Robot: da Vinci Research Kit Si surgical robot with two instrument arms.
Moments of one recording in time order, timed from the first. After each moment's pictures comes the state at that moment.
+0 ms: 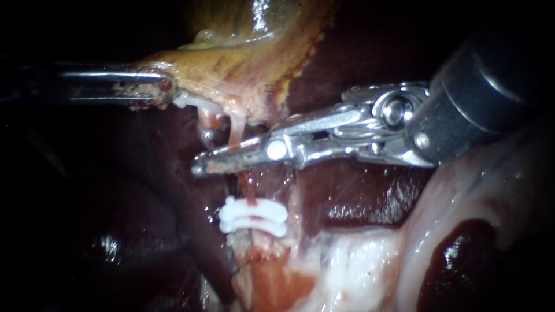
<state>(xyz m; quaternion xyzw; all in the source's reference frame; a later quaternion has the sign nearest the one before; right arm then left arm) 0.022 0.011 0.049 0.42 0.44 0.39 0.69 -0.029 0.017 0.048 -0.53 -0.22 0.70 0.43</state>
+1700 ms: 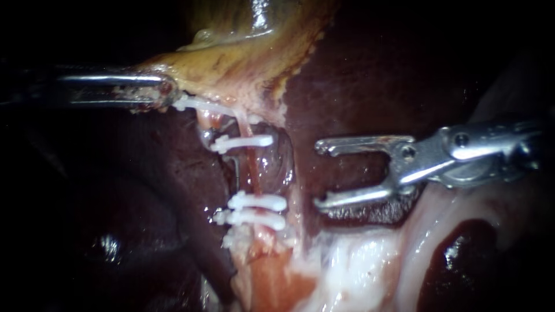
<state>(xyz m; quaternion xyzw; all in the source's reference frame) 0.007 0.007 0.052 0.19 0.55 0.11 0.80 -0.029 0.016 0.048 -0.53 -0.22 0.70 0.43</state>
